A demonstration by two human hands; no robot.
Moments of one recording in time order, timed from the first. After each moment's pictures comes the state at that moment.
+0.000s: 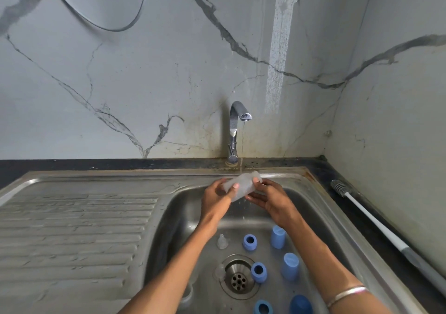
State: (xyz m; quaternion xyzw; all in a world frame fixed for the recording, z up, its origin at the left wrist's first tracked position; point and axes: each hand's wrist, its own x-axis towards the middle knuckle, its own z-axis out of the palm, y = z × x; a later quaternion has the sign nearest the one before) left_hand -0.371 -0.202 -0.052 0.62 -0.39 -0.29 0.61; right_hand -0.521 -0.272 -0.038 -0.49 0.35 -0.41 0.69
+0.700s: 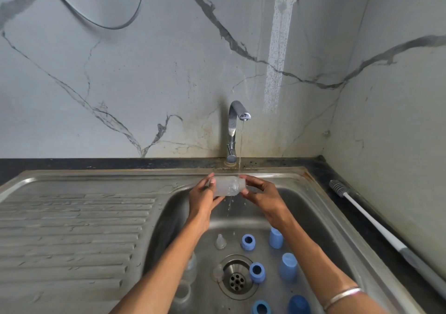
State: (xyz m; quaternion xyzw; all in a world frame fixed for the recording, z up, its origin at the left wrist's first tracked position) left_hand -0.355 -0.203 -0.047 0.50 -0.21 -0.41 0.73; right_hand -0.511 -0.273 -0.047 -0.63 0.35 -0.39 0.57
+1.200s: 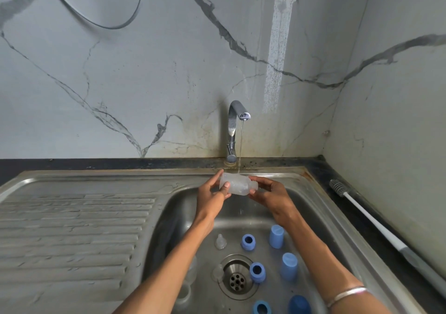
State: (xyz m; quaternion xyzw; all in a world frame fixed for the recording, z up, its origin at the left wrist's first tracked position) left_hand -0.365 -0.207 -0.051 0.52 -0.35 -0.36 0.70; right_hand -0.525 -0.284 -0.048 -0.58 0.39 -0.40 0.59
